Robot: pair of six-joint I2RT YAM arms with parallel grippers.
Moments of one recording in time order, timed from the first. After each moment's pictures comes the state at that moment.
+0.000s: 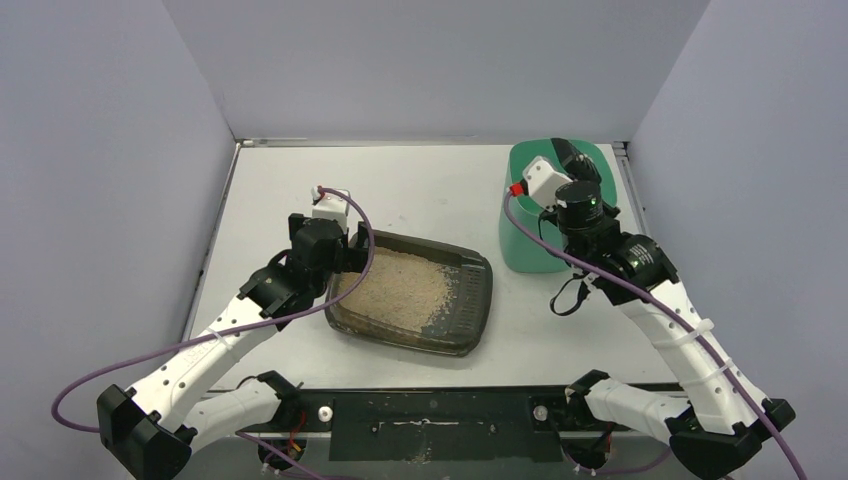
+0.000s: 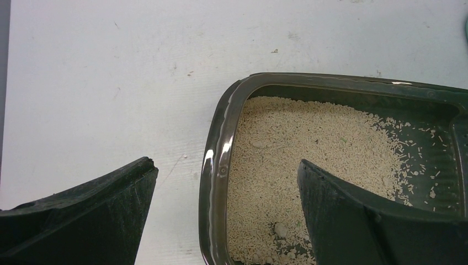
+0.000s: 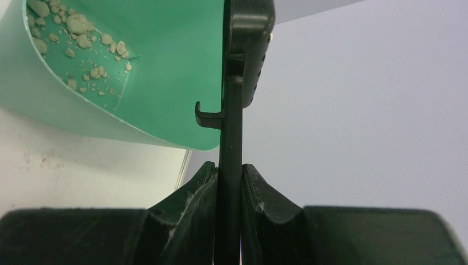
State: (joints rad) left arm -0.65 0.99 0.90 -0.45 -0.50 -0.24; right arm 0.56 1.05 1.33 -0.82 0.70 -0.70
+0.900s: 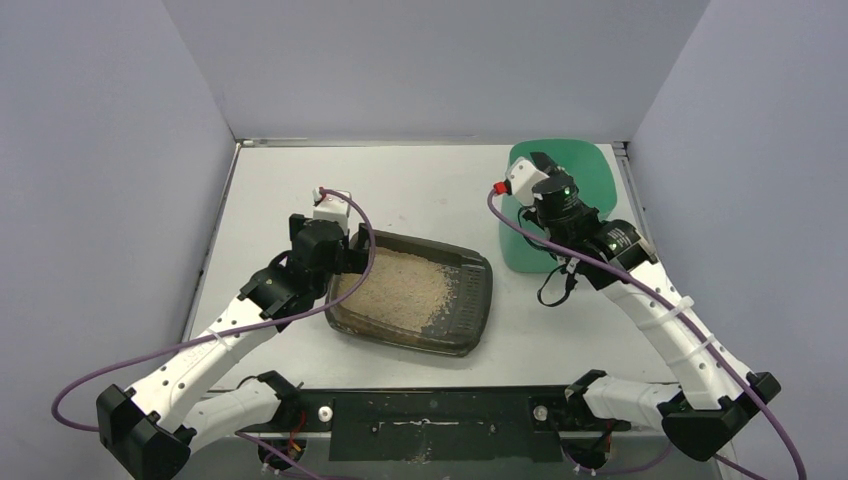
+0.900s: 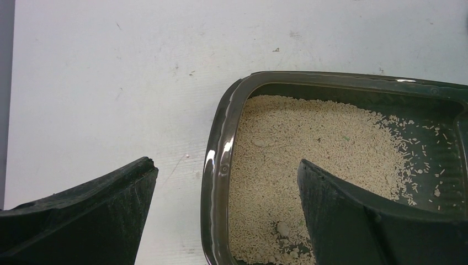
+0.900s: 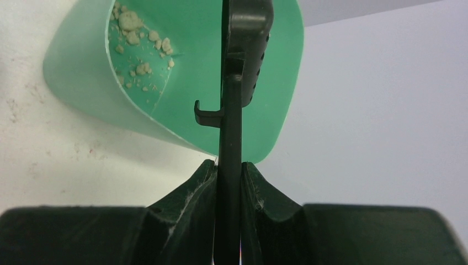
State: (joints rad) left arm -0.66 0.99 0.89 -0.45 -0.51 -0.23; right arm 0.60 1.16 1.38 -0.93 0.65 -0.57
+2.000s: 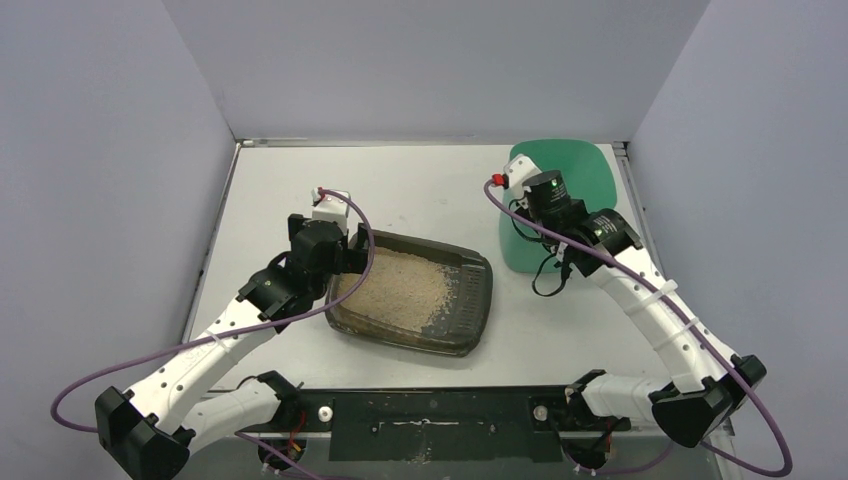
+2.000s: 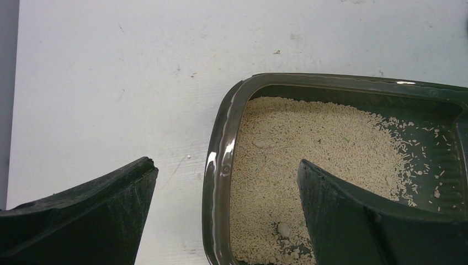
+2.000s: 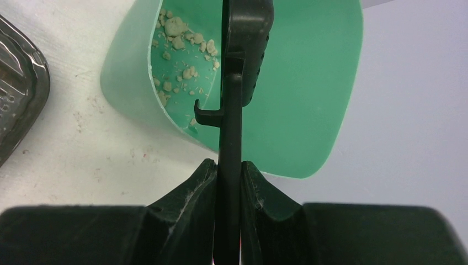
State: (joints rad) left arm -0.66 0.98 0.89 -0.45 -0.52 -0.23; right arm 0.57 1.22 1.38 -0.93 0.54 -0.39
